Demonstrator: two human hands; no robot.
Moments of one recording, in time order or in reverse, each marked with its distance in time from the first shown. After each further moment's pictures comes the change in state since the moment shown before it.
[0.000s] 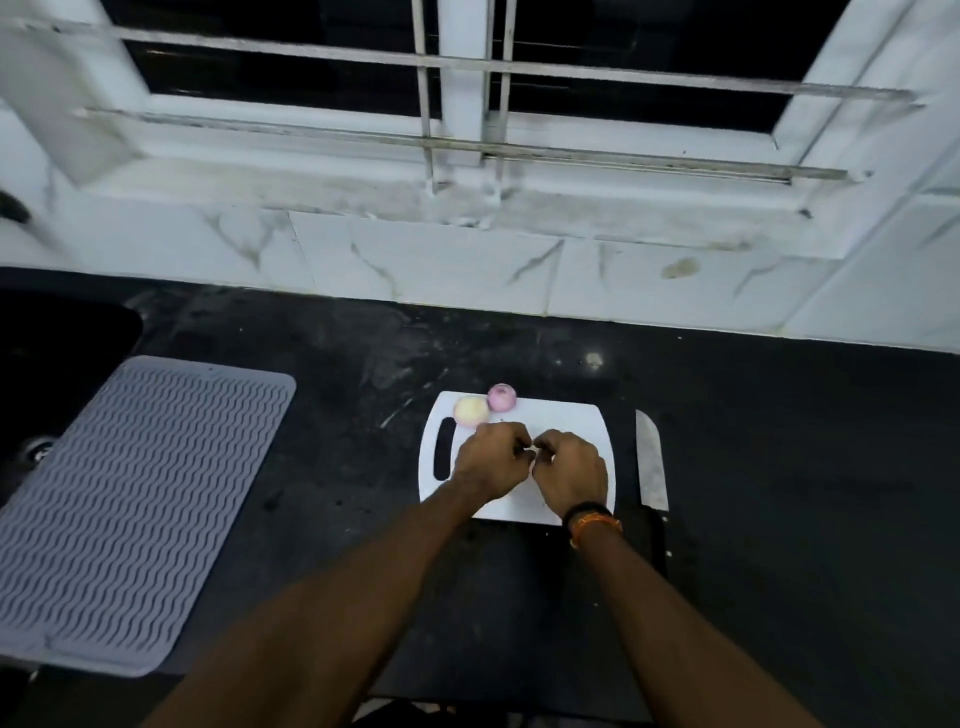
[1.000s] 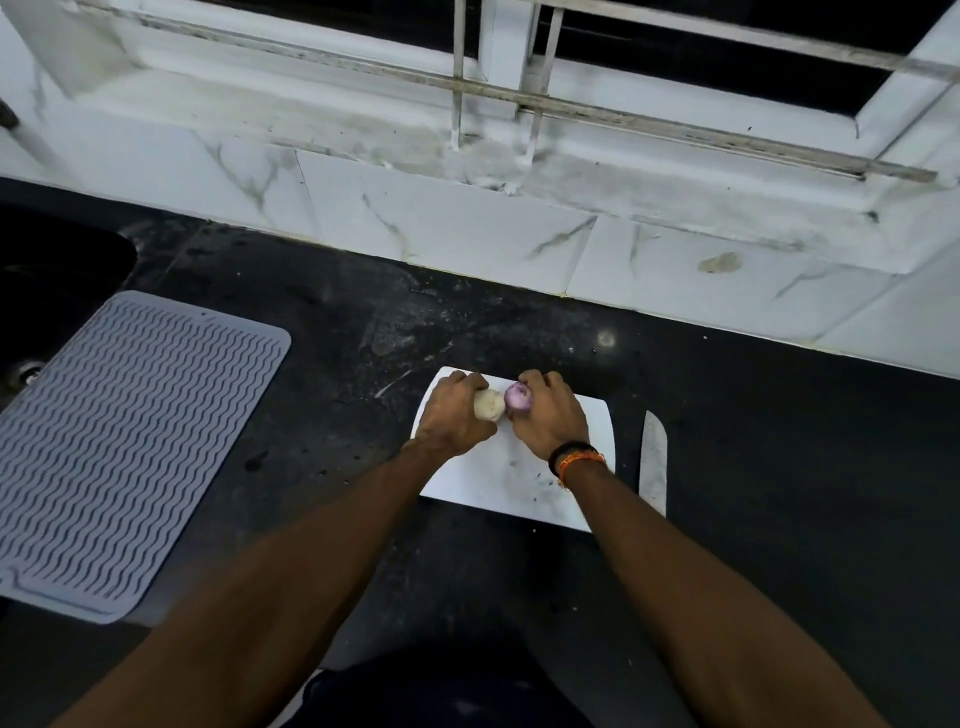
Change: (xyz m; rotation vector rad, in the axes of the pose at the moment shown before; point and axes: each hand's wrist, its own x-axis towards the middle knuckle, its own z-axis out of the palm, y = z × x) left_hand 0.038 -0.049 -0.014 -0.035 0.113 -0.148; right_hand 0.081 -0.011 0.019 -0.137 -0.159 -0.210
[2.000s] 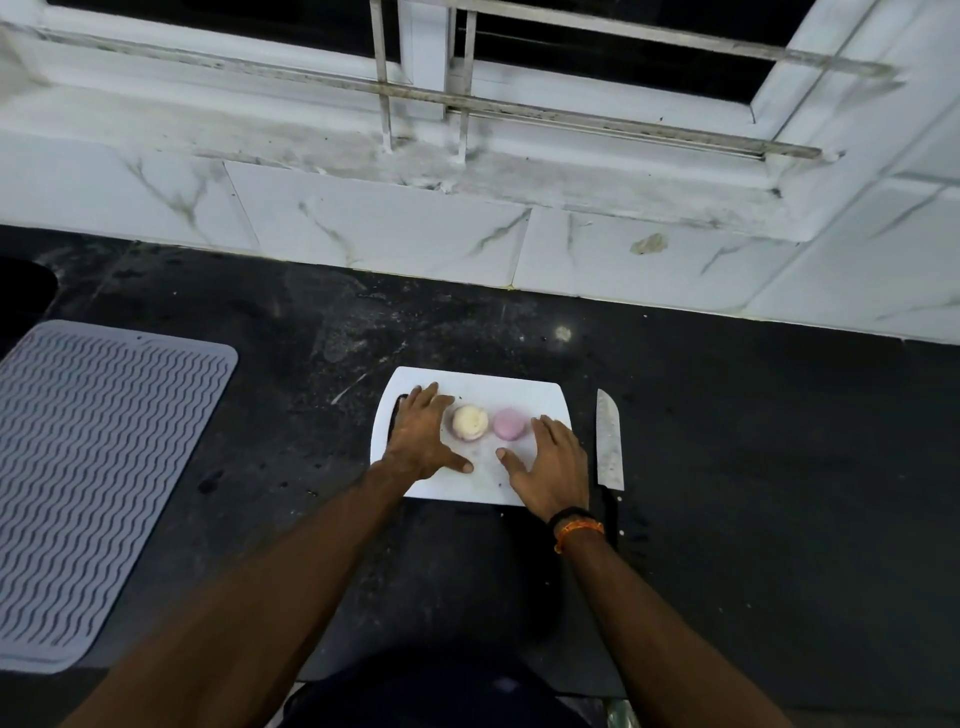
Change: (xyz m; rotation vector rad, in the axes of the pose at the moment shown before) left_hand -0.015 -0.012 0.025 0.176 -0.207 0.042; right_hand -0.090 0.054 0.023 0.020 0.178 0.162
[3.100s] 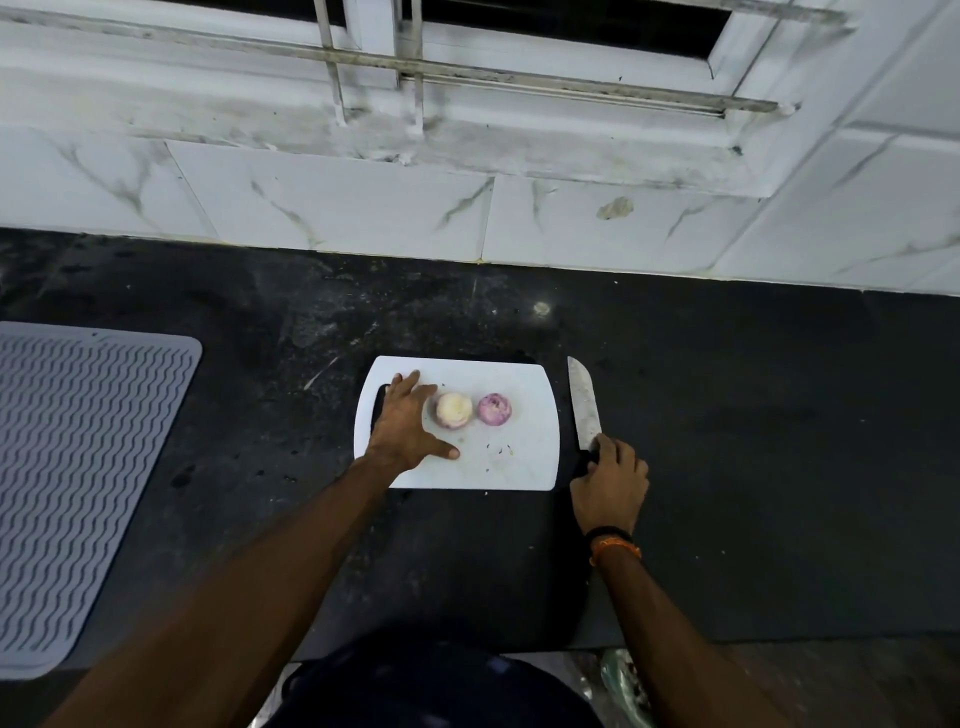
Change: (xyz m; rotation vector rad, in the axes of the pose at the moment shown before) left_hand -0.013 0.002 0.017 -0.166 0.025 0.003; right_hand -0.052 0.075 -0.020 -0.097 0.159 0.403
